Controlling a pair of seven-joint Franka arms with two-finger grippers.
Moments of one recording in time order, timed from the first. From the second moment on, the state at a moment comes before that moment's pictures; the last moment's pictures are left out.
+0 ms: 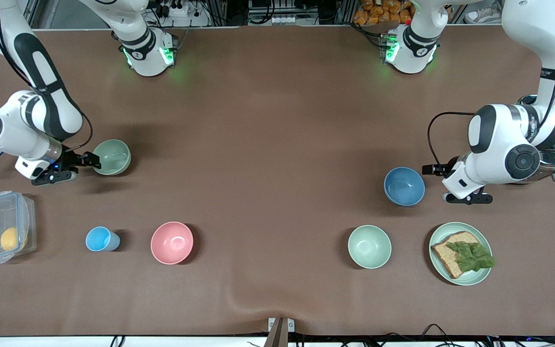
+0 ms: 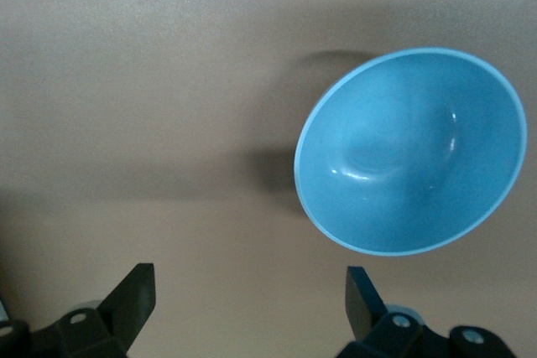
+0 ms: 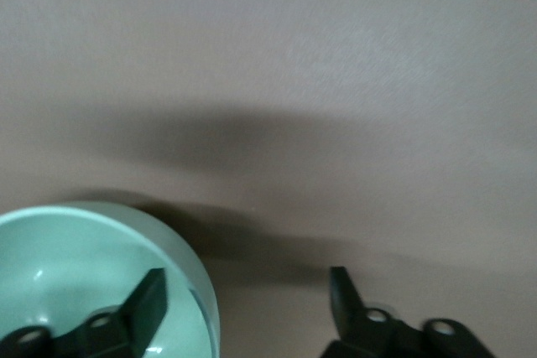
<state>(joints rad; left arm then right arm) 0.00 0.34 -0.06 -1.97 0.02 2.04 -0.03 -0.29 0.30 -0.01 -2.33 0.06 2.53 -0.54</state>
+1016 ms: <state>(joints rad) -0.02 0.47 -0.06 -1.99 0.02 2.18 -0.03 -0.26 0.24 0.01 -2.28 0.15 2.40 -0.52</state>
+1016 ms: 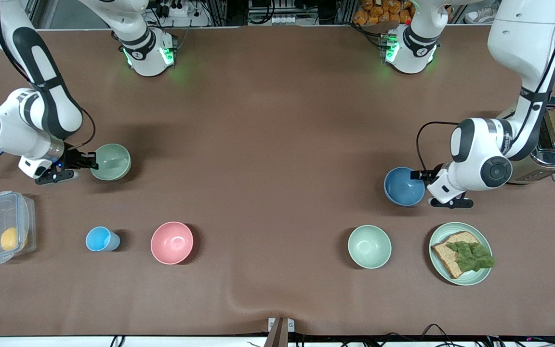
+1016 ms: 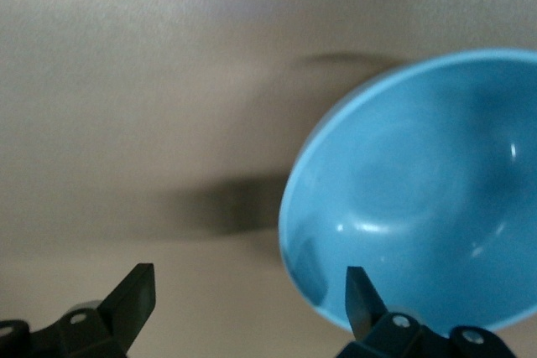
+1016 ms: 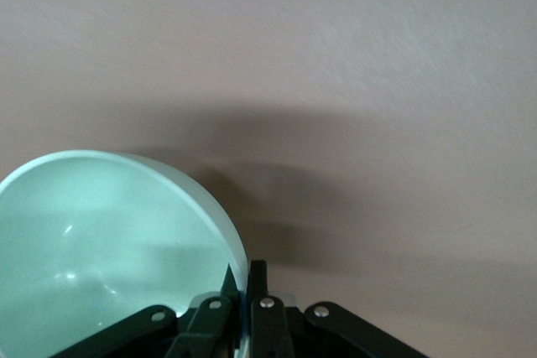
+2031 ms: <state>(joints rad) -0.03 0.52 -0.06 -1.88 0.02 2.20 -0.05 0.12 0.16 0.02 -2.24 0.25 2.30 0.10</state>
